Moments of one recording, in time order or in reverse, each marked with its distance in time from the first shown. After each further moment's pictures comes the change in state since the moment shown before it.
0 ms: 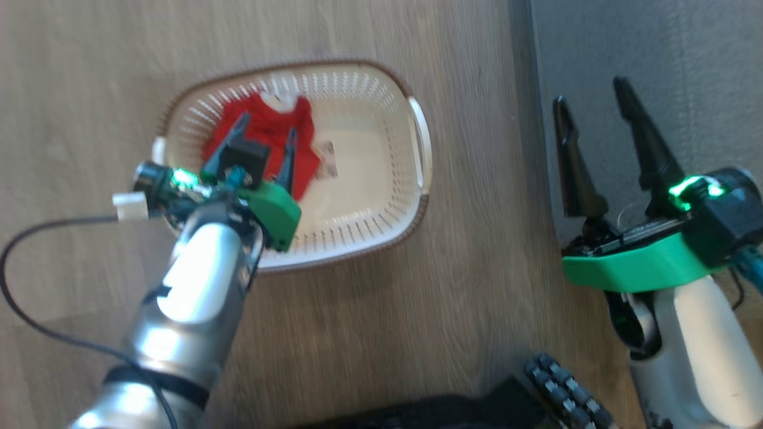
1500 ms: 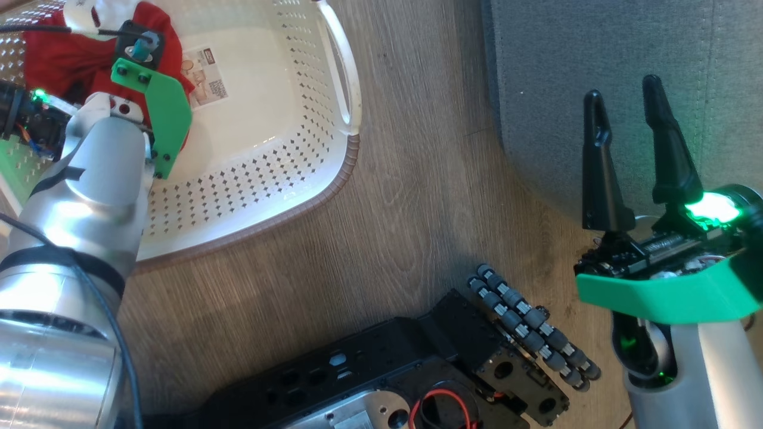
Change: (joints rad) left arm -0.480 0.112 -0.110 0.540 0.100 0.122 0.514; right arm 0.074 0.064 -0.020 -0.184 0.150 0.000 0.000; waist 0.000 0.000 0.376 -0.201
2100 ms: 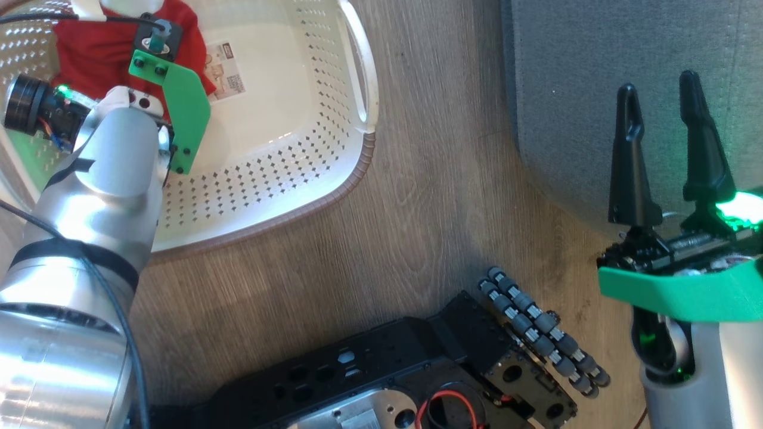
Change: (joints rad) left arm -0.019 -0.035 0.006 0.002 -0.064 -0.070 0.060; right arm 0.019 0.002 -0.064 -0.029 -0.034 0.000 0.000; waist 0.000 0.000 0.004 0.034
